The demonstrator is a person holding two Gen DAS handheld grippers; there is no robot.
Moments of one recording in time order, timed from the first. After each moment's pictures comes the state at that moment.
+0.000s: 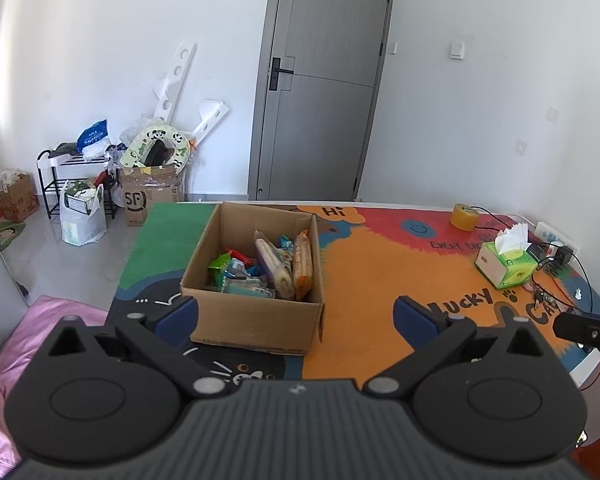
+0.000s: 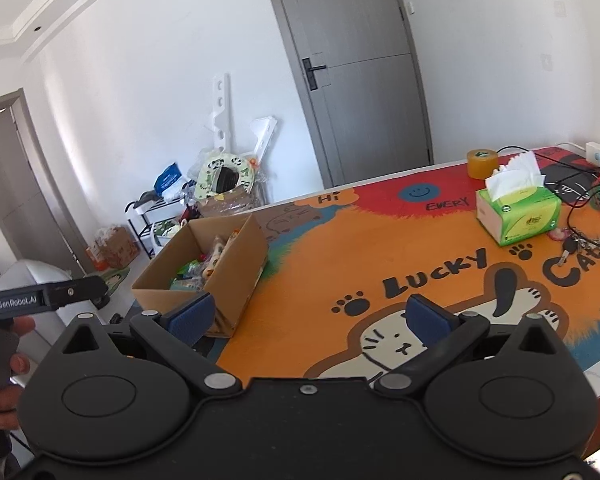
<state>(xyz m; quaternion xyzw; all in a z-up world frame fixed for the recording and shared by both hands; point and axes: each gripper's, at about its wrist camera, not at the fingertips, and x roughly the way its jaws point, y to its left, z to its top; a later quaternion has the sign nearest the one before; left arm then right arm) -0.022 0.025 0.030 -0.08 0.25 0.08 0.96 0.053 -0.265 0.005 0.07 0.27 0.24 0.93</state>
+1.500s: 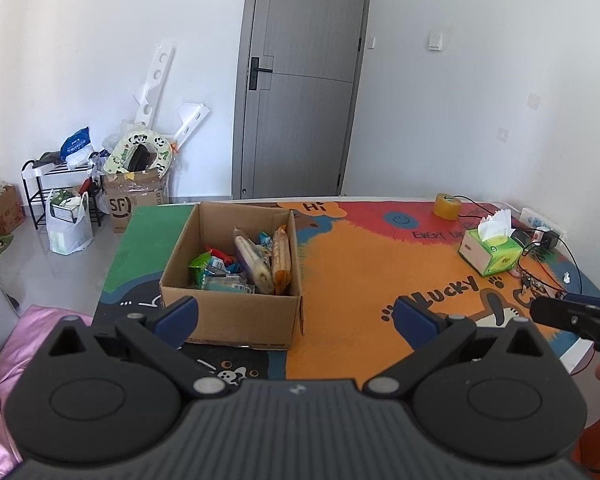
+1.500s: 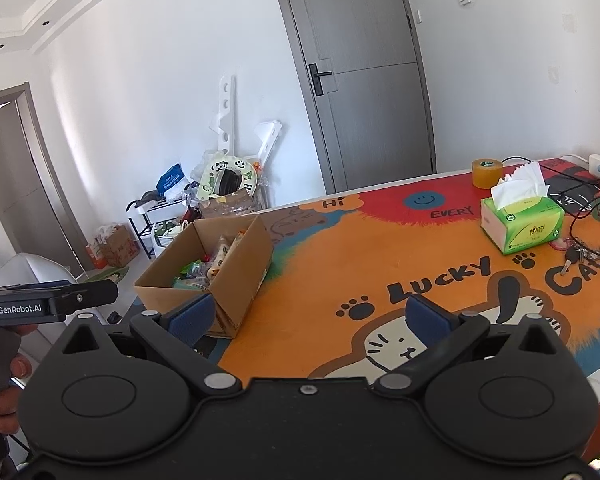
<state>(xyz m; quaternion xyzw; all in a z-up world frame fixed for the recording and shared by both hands) -0.025 0.011 0.028 -0.07 0.25 0.05 0.96 0.046 -0.257 0.004 0.06 0.26 0.24 0.93</state>
